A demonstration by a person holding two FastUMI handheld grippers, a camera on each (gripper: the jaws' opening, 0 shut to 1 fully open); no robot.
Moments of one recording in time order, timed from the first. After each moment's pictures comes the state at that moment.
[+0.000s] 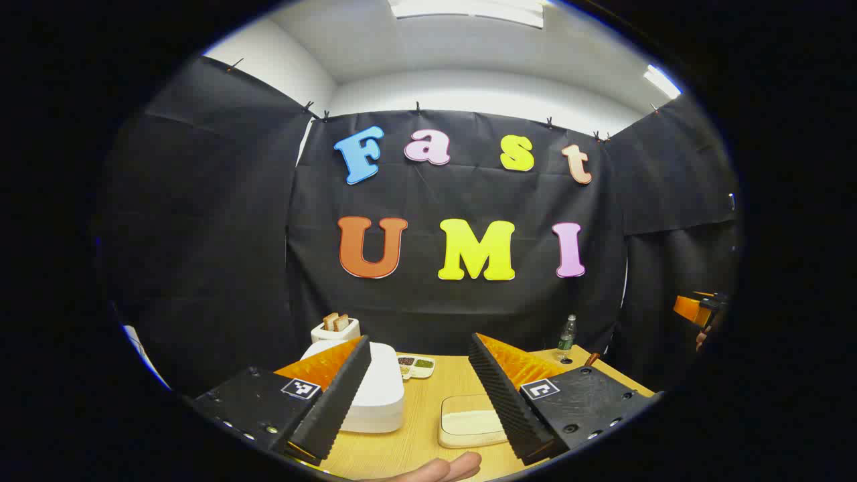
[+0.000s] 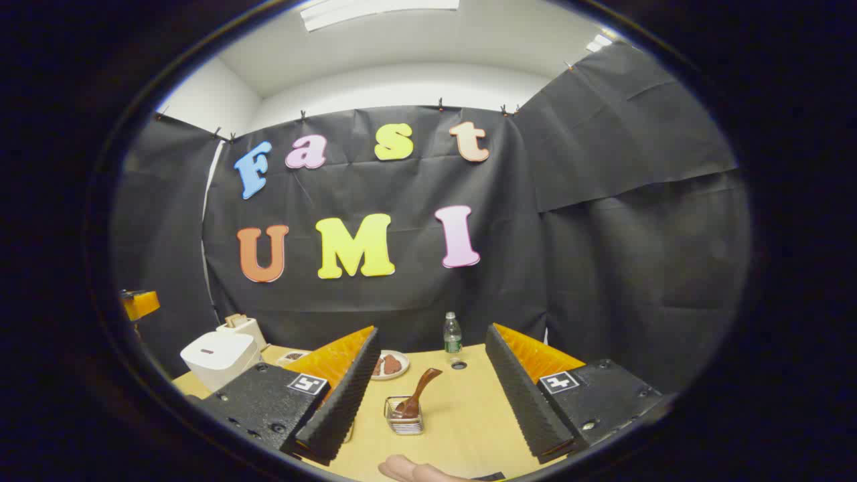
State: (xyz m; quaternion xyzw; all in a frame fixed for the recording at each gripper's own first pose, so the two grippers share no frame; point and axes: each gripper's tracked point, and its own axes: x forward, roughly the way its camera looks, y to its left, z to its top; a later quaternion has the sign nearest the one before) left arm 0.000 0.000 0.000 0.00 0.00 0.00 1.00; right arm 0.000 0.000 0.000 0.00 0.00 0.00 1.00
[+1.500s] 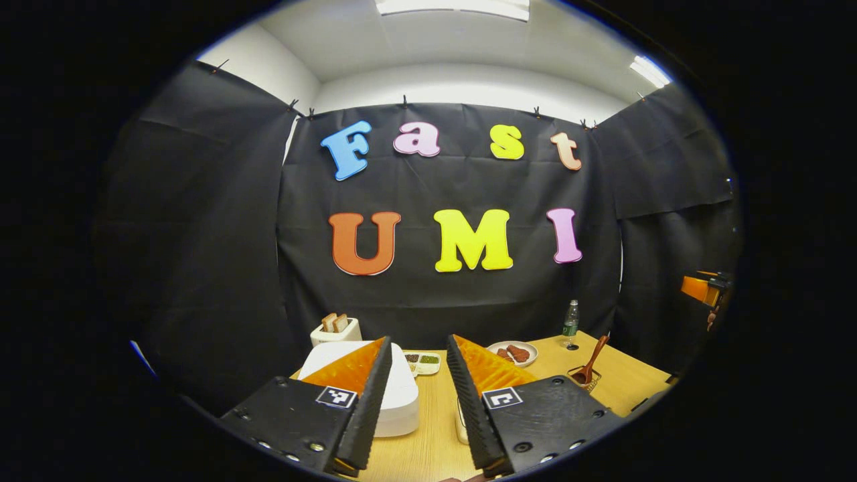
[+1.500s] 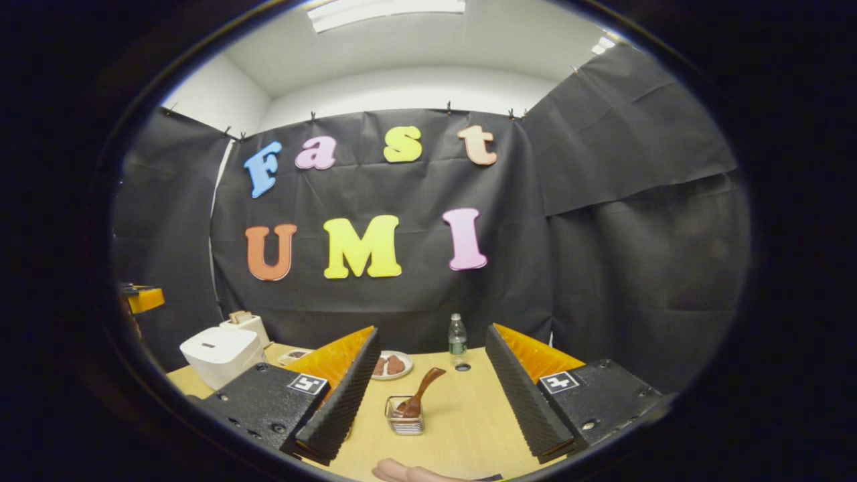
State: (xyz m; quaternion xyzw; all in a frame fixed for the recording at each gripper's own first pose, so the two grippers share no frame) left arm 0.023 0.016 -0.027 0.02 0.01 -0.03 1.00; right arm -0.002 0.005 -0.010 -0.02 -0.02 0.02 1.00
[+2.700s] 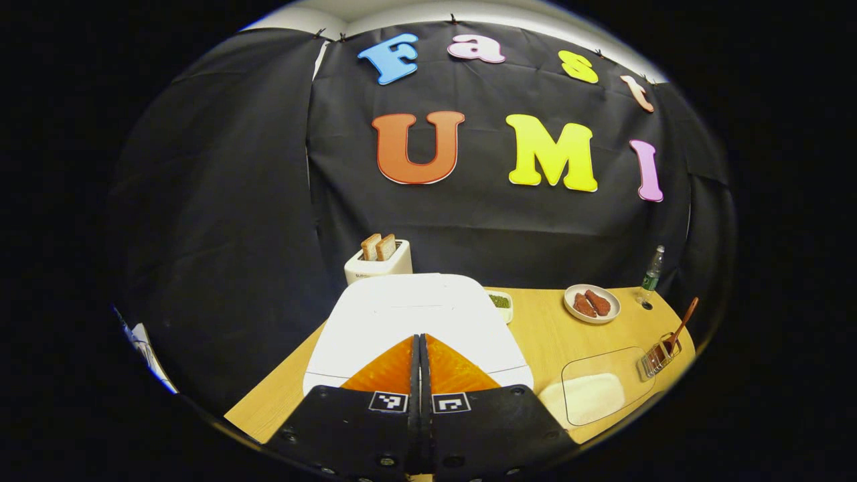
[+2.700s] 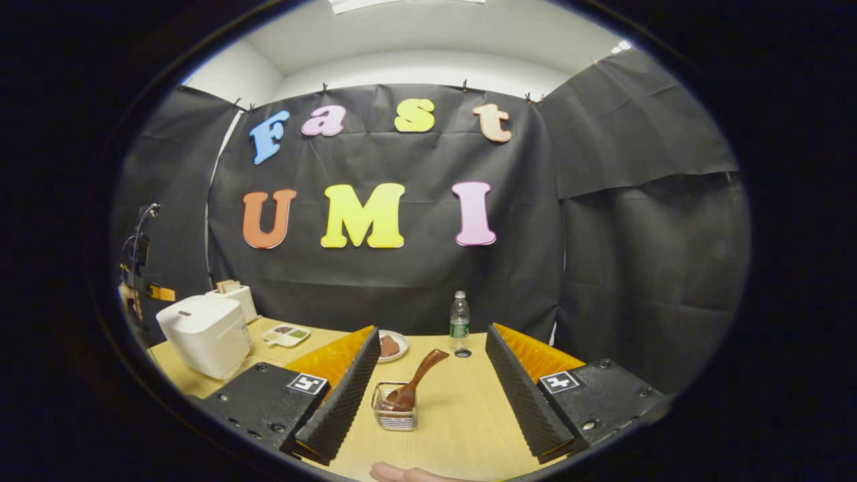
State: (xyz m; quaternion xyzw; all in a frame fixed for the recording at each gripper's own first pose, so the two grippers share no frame) left arm 0.158 0.137 -0.166 0.00 0.20 0.08 0.98; right arm 0.059 0.012 -0.084 -0.05 0.03 0.02 1.00
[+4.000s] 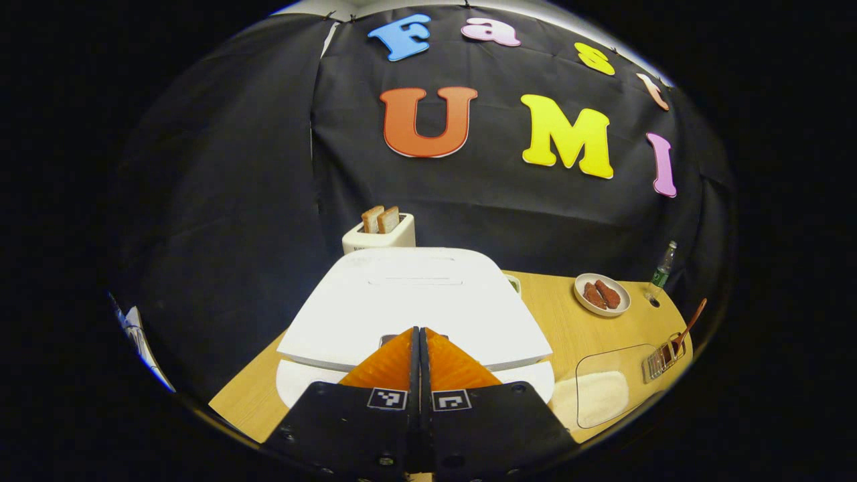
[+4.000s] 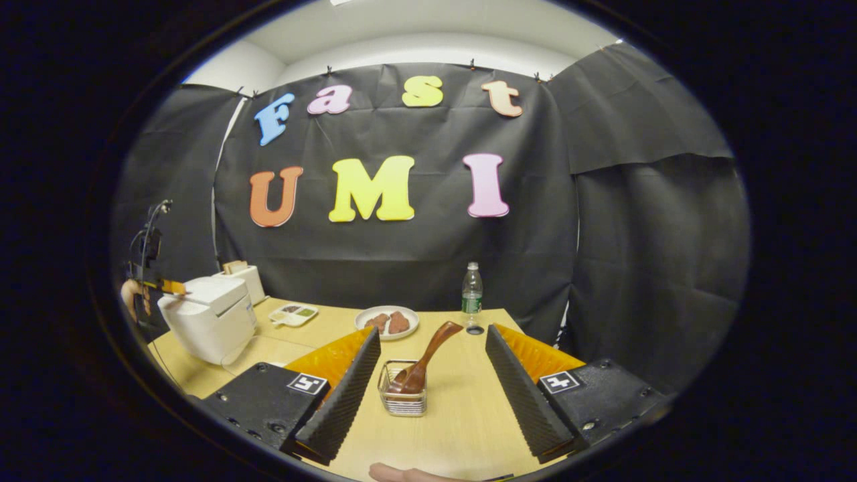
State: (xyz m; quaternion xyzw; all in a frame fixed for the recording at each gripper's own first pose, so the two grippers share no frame) left arm 0.163 0.140 -0.174 0.01 0.20 0.09 0.98; right arm 0.067 0.020 -0.136 -0.06 0.09 0.04 0.99
